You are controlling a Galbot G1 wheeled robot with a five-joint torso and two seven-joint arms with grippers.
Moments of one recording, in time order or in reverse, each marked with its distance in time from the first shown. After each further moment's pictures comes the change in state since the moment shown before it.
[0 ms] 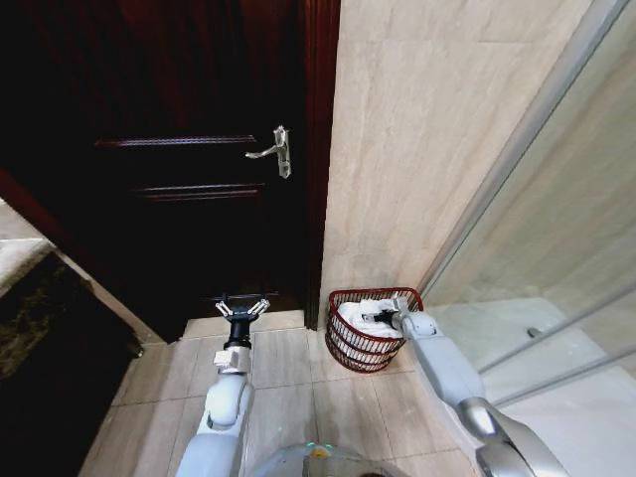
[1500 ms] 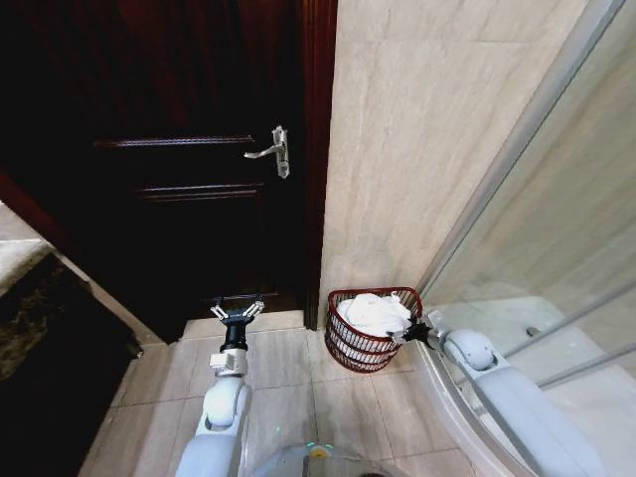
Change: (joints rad) left arm 0.011 -0.011 -0.030 0.033 -0.040 -0.041 0.007; right arm -0.338 -0.291 0.025 0.452 -0.034 -0.148 -0.022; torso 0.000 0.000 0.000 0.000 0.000
